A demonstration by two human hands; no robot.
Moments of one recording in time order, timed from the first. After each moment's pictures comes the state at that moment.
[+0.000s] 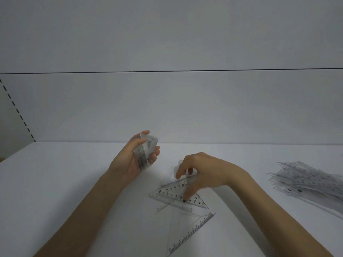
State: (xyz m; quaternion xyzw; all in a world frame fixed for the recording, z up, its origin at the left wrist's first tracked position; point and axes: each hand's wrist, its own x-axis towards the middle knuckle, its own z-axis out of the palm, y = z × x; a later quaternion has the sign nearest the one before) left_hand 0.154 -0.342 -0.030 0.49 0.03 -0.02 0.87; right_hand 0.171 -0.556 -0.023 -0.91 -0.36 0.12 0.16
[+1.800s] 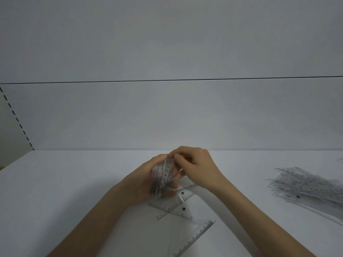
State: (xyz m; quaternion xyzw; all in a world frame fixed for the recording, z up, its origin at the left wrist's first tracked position) left_hand 0.129 -0.376 -0.025 0.62 0.00 -0.18 0.77; right_hand 0.159 -0.532 -0.025 -0.80 -0.25 -0.03 0.54
